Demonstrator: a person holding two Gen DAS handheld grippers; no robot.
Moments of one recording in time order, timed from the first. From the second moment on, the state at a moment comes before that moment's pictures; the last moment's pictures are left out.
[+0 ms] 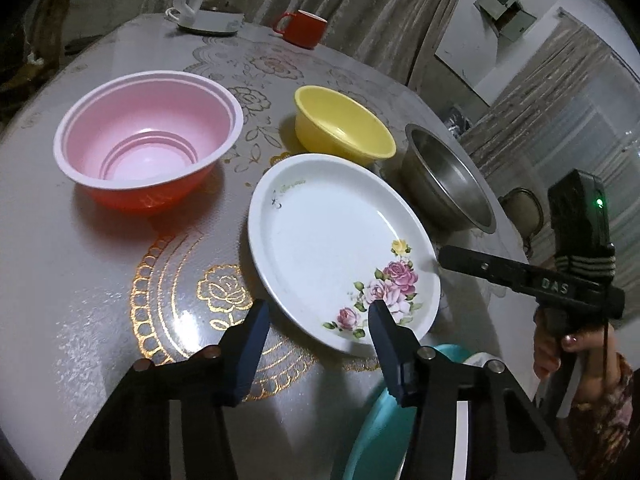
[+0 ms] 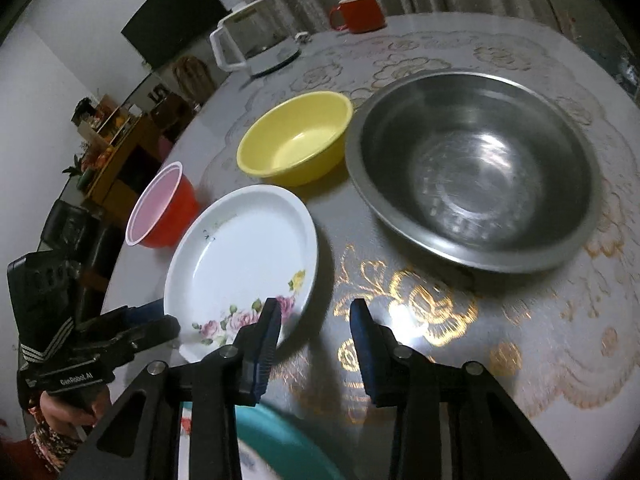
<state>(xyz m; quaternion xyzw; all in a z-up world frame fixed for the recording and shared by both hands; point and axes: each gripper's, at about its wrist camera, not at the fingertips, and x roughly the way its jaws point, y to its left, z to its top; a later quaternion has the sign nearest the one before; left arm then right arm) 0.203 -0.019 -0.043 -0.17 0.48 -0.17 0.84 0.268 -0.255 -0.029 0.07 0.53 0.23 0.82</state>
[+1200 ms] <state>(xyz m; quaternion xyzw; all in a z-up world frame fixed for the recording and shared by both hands) 0.197 -0.041 -0.034 -0.09 0.44 -0.17 0.87 0.272 -0.248 -0.037 0.03 0.53 0.24 0.81</state>
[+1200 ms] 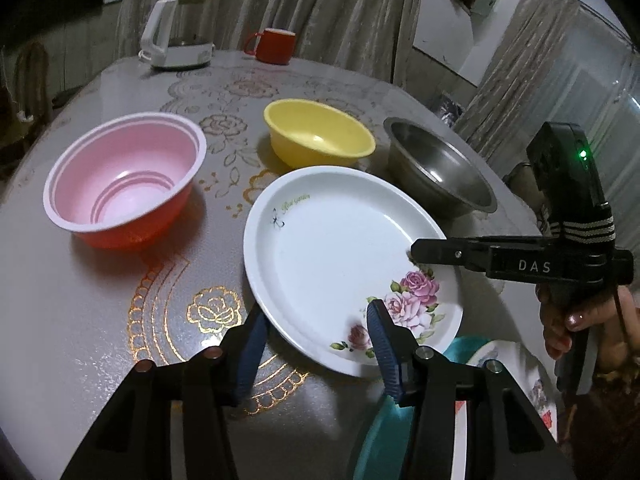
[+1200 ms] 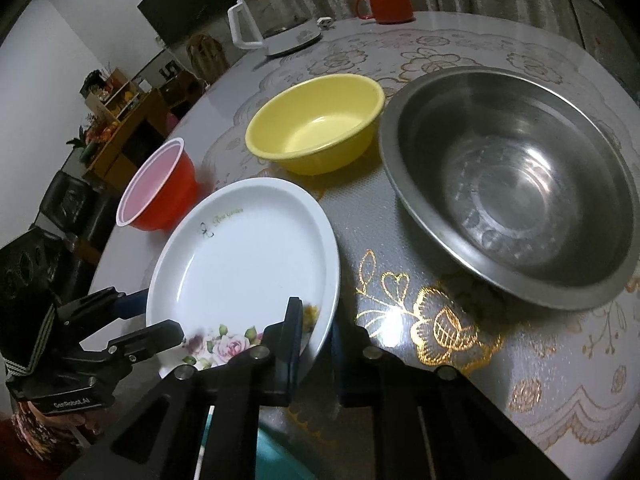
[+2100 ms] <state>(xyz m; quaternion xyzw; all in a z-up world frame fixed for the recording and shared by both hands) 0.118 -0.048 0.028 -0.10 0.38 -0.22 0.89 0.173 -0.272 0.026 0.07 0.46 0.24 0.85</state>
